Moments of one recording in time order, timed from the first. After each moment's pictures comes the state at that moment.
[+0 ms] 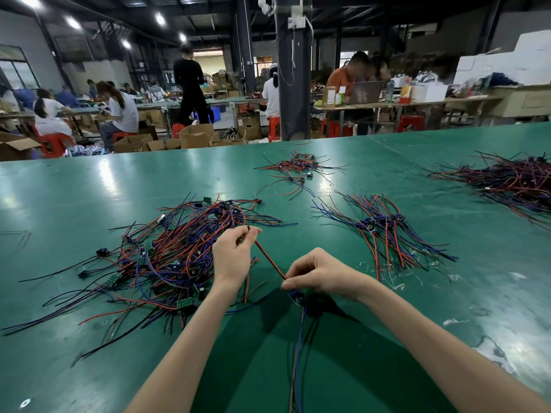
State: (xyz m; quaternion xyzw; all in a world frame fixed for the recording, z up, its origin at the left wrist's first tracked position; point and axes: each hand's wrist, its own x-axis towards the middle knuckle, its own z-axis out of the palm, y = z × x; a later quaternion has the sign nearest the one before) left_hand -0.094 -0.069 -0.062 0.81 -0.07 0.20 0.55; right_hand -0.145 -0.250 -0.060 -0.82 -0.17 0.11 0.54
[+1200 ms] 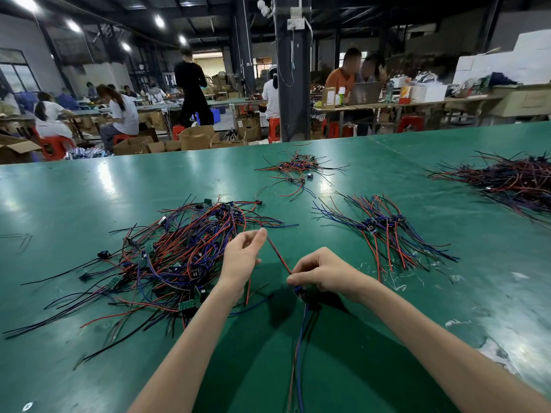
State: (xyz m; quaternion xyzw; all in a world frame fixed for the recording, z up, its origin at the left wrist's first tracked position) left_hand -0.091 -0.078 -0.068 0.74 -0.03 0.05 0.67; right_hand -0.143 -0.252 -0.062 -0.83 -0.10 0.09 0.55
